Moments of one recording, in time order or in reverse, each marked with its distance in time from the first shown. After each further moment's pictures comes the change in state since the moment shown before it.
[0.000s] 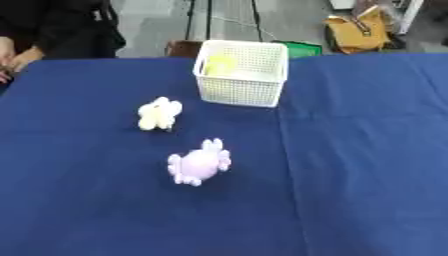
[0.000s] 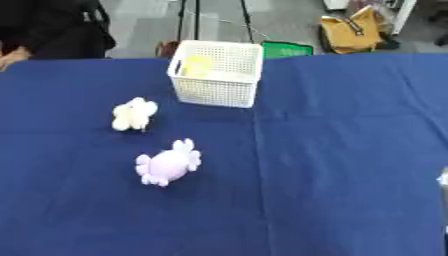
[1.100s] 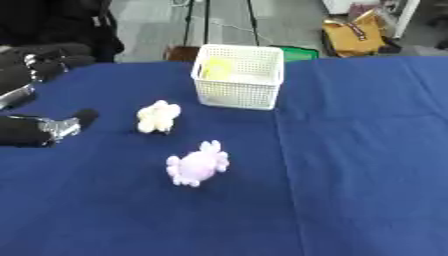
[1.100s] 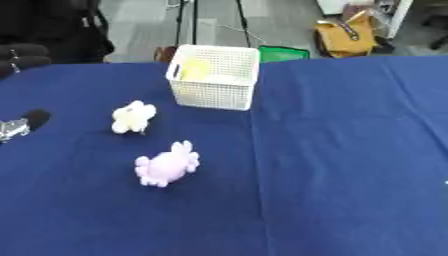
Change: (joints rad) left arm -0.115 0.236 -0.096 0.095 -0.116 0.127 -0.839; right arm -0.002 0.001 0.017 0.000 -0.018 -0.002 0.016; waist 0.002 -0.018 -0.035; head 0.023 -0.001
